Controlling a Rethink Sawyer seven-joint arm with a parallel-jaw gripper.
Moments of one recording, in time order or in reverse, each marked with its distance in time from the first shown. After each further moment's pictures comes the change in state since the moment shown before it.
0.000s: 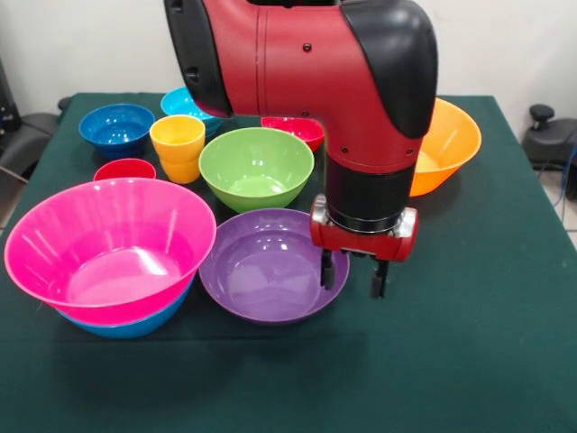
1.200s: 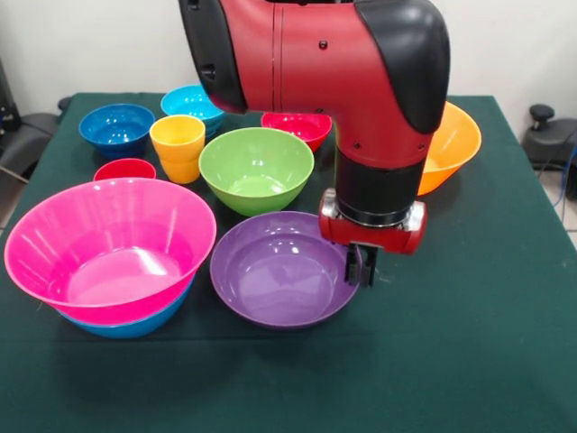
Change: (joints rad) arm 0.018 -0.014 -0.013 0.028 0.000 0.000 0.000
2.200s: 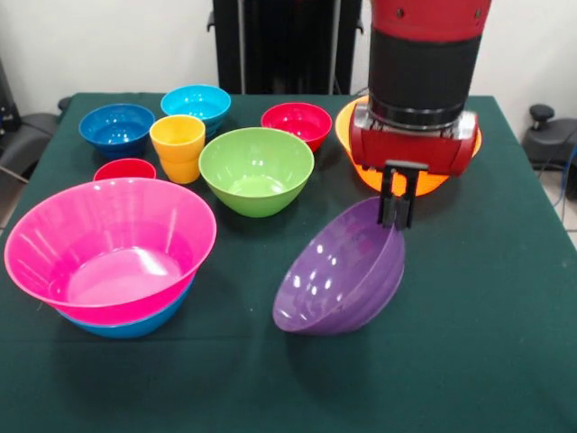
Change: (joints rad) arm 0.023 -0.216 -0.008 0.104 0.068 0.000 0.000
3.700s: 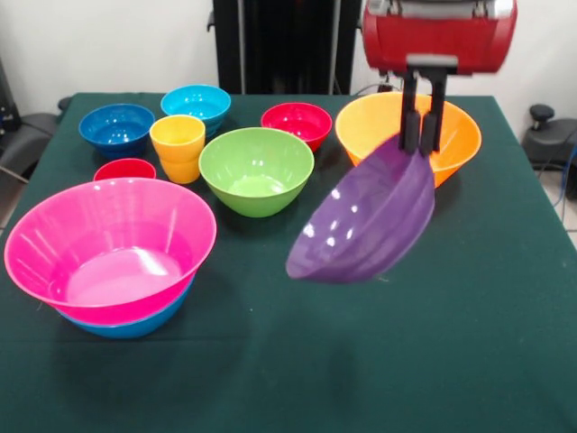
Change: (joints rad) arm -0.017 -0.179 0.004 0.074 0.072 0.014 0.000
